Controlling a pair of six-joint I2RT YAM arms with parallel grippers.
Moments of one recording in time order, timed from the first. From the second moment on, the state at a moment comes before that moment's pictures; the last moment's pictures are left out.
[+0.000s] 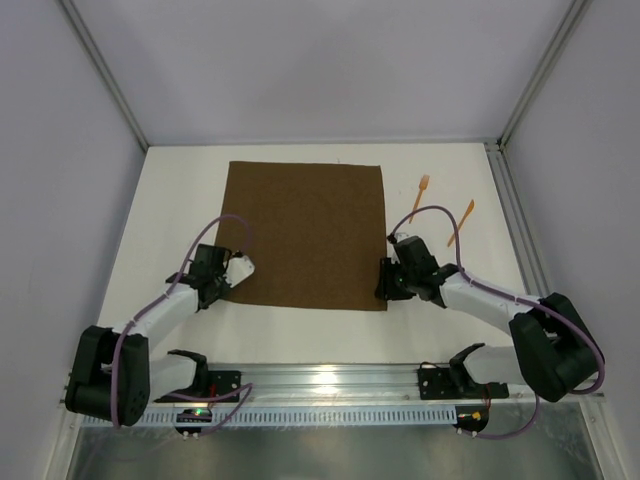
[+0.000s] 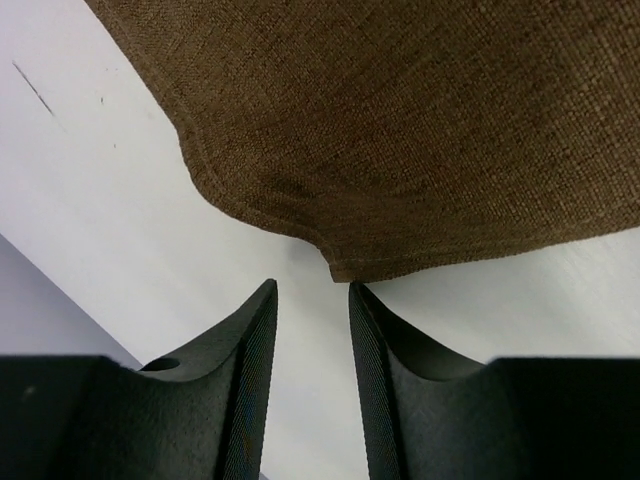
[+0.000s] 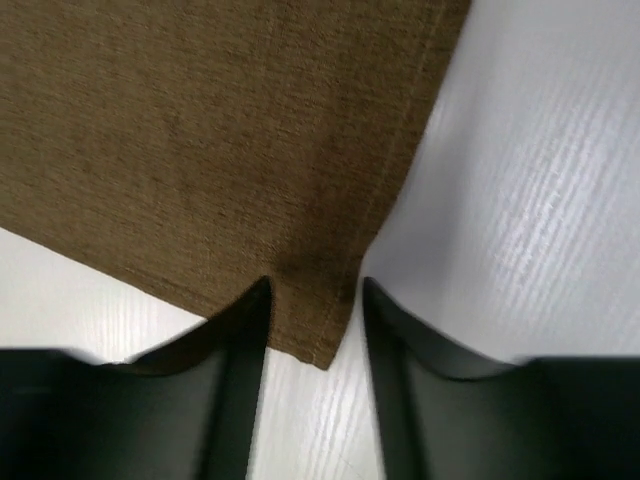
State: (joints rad) left arm -0.22 1.17 0.47 -0.39 -0.26 0.76; right arm 0.50 1.28 0.55 -0.23 -0.10 0.42
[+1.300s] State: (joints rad) left arm -0.23 1.32 0.65 -0.55 -0.07 0.89; right arm 0.47 1.15 0.62 -0.34 -0.13 0.40
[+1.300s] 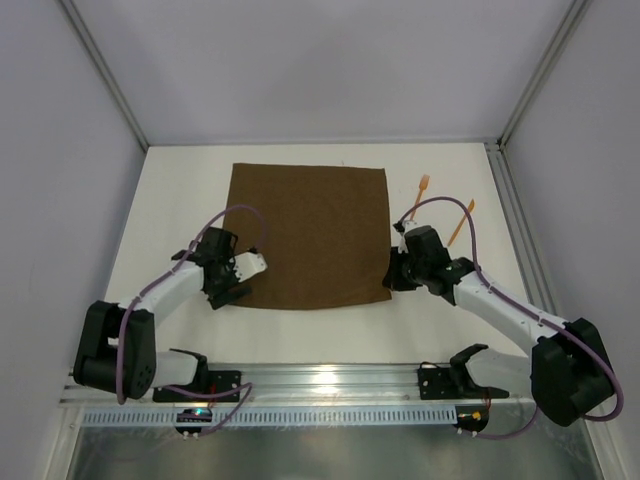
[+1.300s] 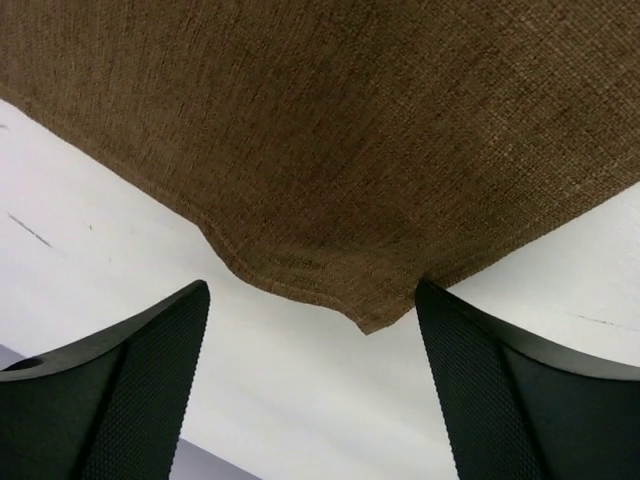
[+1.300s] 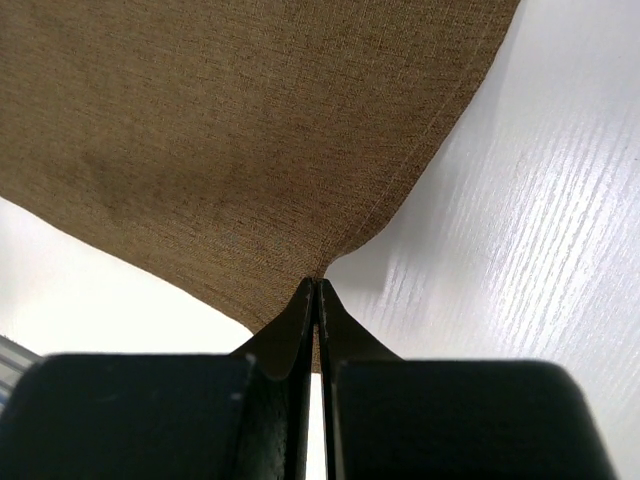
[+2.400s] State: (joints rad) left arm -0.19 1.37 0.68 -0.73 0.05 0.98; right arm 0.46 1.18 0.65 -0.34 -0.13 0.37
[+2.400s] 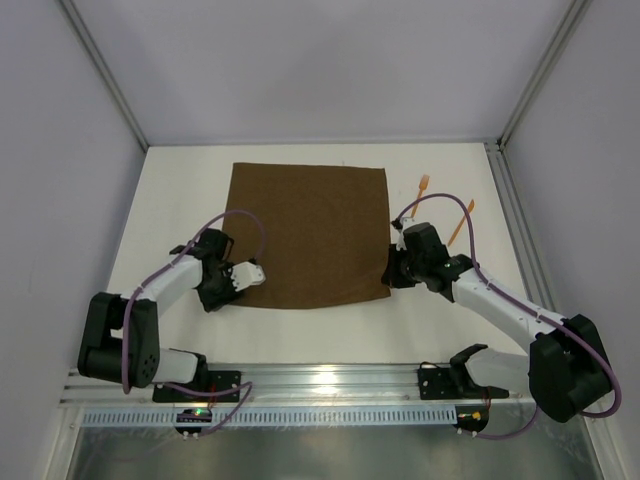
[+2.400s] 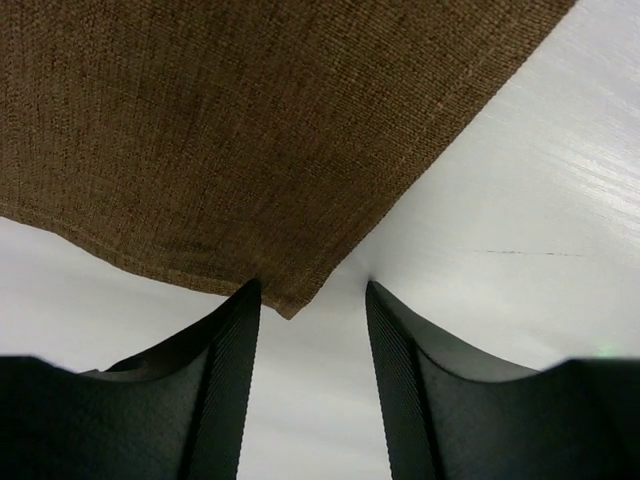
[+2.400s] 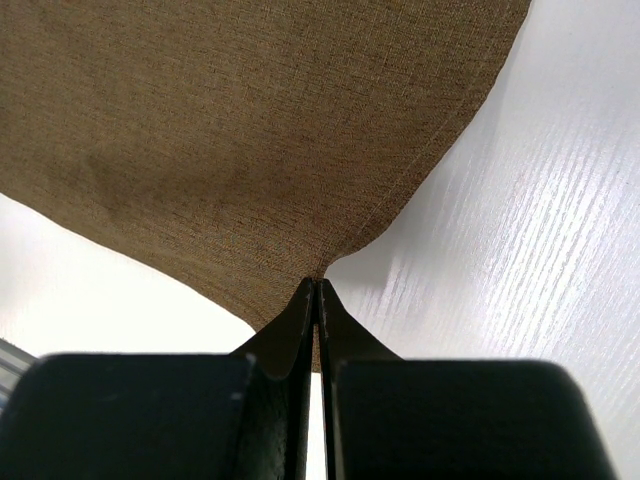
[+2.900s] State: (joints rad) left arm -0.18 1.34 0.63 -0.55 -0.02 0.91; right arm 0.46 1.18 0.65 -0.35 -0.13 0.37
